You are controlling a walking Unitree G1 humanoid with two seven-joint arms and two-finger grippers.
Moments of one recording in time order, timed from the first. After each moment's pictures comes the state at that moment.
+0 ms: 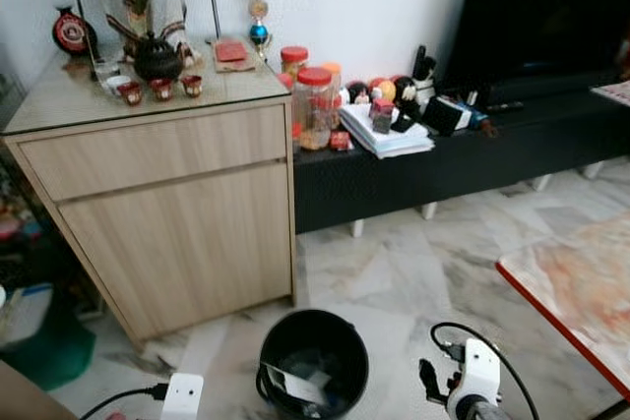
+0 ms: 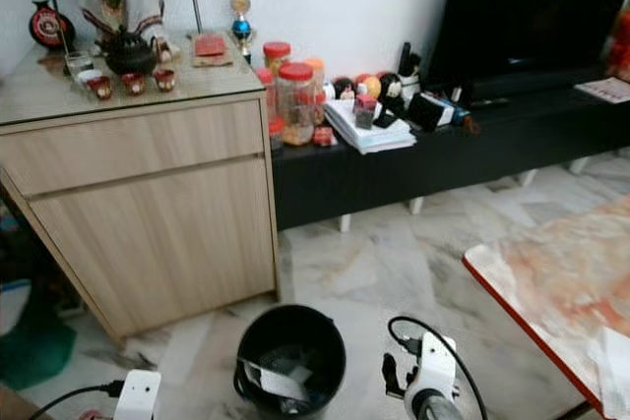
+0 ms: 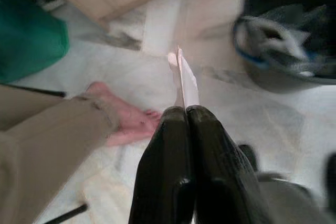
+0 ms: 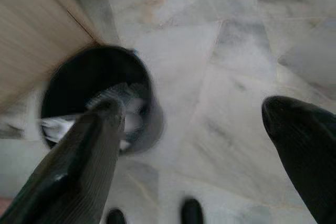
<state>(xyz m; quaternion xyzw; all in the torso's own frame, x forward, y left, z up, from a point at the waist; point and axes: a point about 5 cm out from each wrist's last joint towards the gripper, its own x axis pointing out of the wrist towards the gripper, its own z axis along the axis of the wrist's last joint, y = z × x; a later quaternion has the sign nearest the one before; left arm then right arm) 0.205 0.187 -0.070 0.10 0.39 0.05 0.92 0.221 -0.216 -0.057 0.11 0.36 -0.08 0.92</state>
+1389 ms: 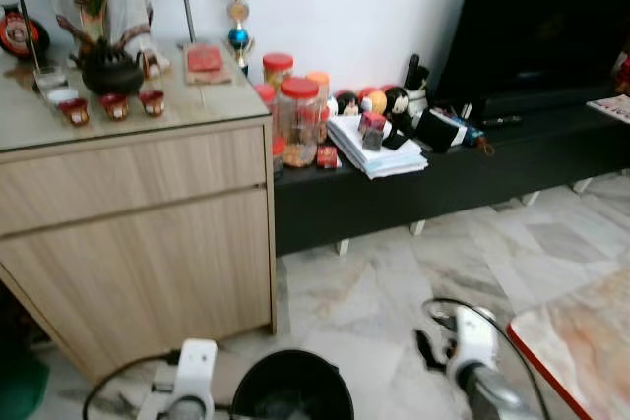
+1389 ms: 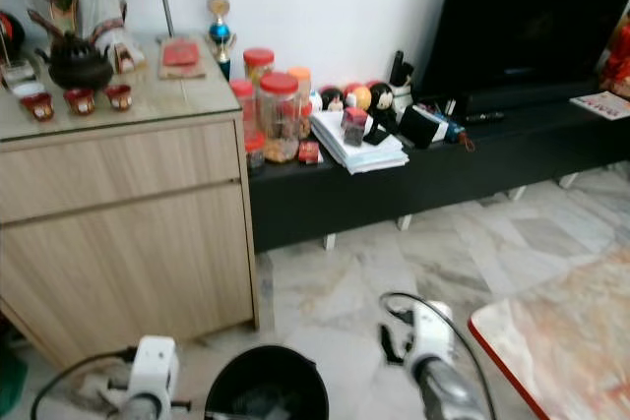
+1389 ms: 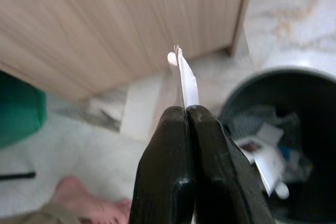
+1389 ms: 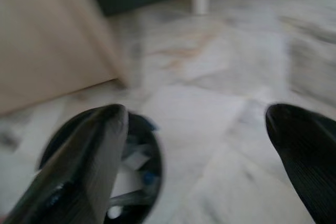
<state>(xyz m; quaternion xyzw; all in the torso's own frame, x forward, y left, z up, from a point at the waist) 0.260 0.186 -0.030 0.08 0.28 0.06 0.95 0.284 -0.189 -0.014 0.04 0.32 0.07 0.94</state>
